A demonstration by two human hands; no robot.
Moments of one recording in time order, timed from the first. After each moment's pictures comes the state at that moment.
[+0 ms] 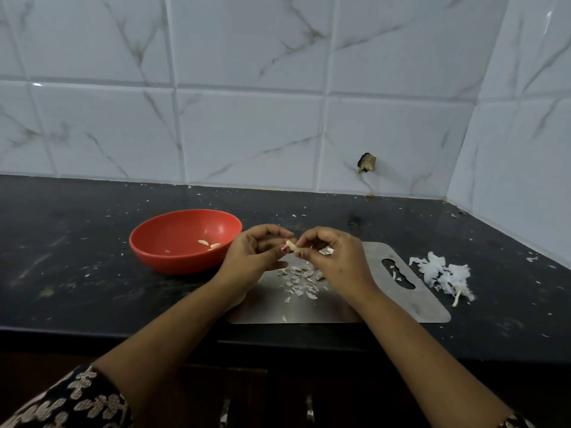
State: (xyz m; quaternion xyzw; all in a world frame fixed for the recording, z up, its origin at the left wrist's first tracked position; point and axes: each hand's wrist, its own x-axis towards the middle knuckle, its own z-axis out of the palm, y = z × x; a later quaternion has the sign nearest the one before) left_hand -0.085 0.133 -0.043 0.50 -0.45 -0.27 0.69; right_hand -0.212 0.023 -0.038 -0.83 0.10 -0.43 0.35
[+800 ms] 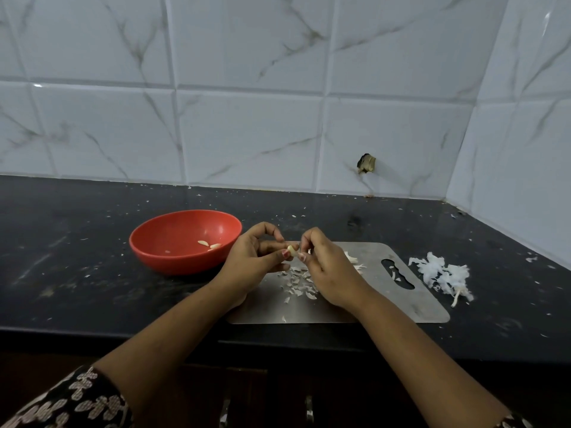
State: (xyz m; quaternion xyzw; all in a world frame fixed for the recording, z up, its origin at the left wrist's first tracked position) left_hand -0.086 0.132 -0.043 0.50 -0.44 -0.28 0.69; right_hand -0.209 0.019 -0.049 -0.90 0.11 -0.32 0.28
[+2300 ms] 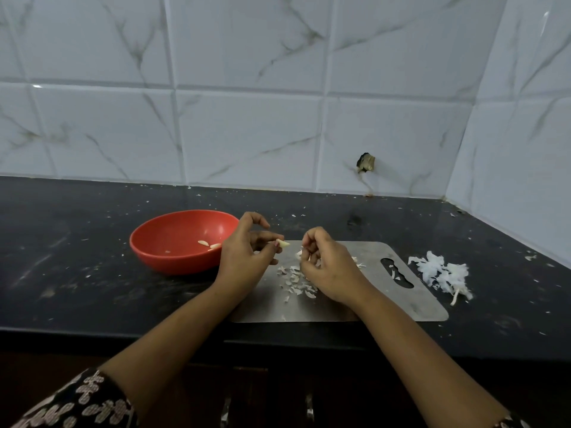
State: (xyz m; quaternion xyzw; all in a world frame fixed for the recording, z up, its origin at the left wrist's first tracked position) left_hand -0.084 0.132 -0.046 0.60 -0.44 -0.07 0.67; right_hand -0.211 0.021 -0.044 -0.88 0.16 -0.30 0.32
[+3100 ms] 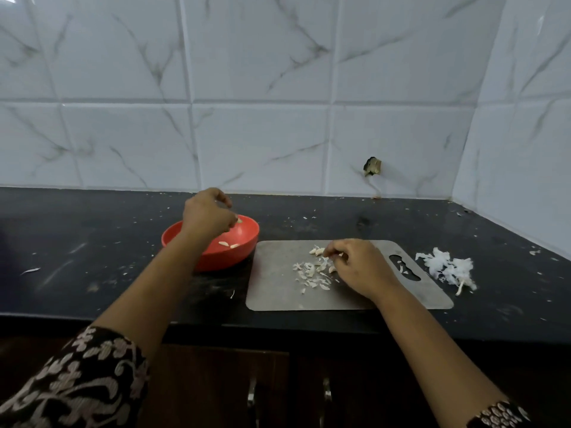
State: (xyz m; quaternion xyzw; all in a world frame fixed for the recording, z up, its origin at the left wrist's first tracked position) left_hand -0.006 0.168 0.021 0.80 -0.28 0.00 0.53; right_hand -0.231 0.014 -0.044 -0.91 0.25 -0.30 0.14
